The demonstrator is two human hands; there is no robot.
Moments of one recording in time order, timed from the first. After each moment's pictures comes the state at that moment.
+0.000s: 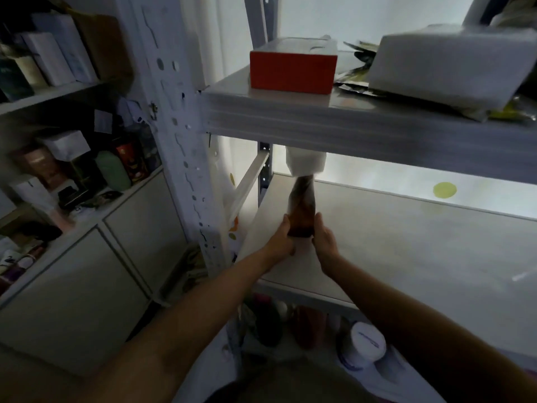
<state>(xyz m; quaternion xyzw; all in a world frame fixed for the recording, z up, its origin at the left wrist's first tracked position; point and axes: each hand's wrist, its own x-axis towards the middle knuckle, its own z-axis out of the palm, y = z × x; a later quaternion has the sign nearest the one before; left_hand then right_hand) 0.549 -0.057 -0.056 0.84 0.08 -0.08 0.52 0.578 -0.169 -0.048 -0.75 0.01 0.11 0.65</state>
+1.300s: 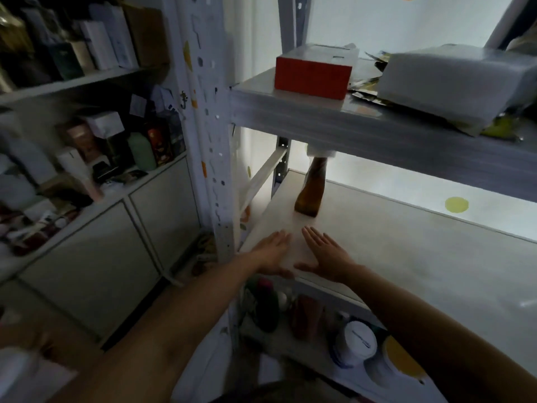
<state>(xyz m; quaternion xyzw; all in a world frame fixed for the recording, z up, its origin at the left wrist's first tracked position) 0.501 -0.044 -0.062 0.97 0.00 -0.17 0.16 0.574 -0.215 -0.058 -0.90 -0.42 0.11 0.02</state>
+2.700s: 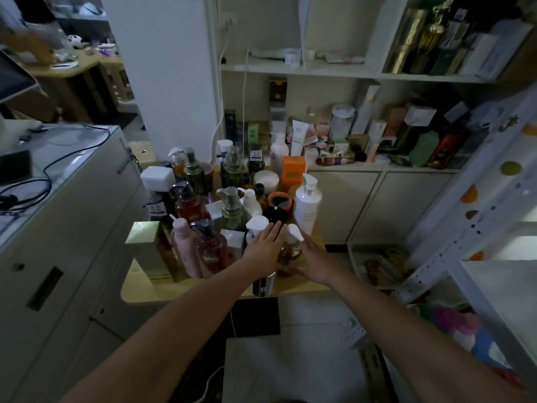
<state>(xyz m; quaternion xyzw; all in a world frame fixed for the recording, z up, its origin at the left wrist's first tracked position) 0.038 -0.059 -0.067 0.82 0.56 -0.03 0.12 0.202 -0.066 -0.069 -0.58 -0.77 0.26 0.04</state>
